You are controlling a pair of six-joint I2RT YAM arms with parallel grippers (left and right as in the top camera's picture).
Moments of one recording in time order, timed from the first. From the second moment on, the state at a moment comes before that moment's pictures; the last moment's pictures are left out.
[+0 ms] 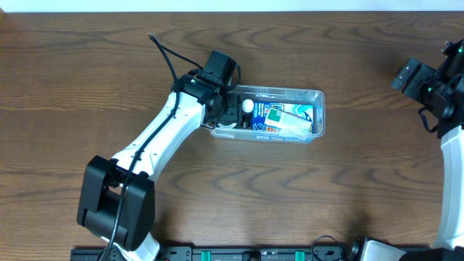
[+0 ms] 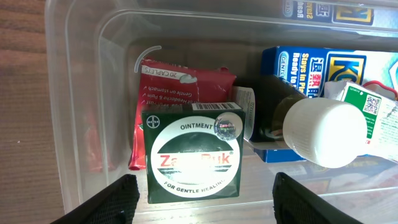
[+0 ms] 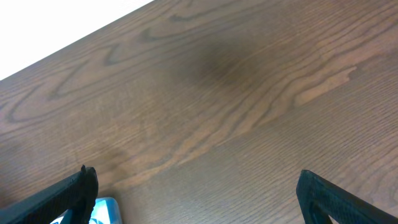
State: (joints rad) left arm -0.46 1.79 1.38 -0.83 0.09 -0.44; right arm -0.30 1.40 1.33 -0.74 -0.02 0.26
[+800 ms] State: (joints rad) left arm -0.40 1.22 1.38 -1.12 0.03 -0.38; right arm -0.30 1.40 1.33 -0.74 -0.02 0.26
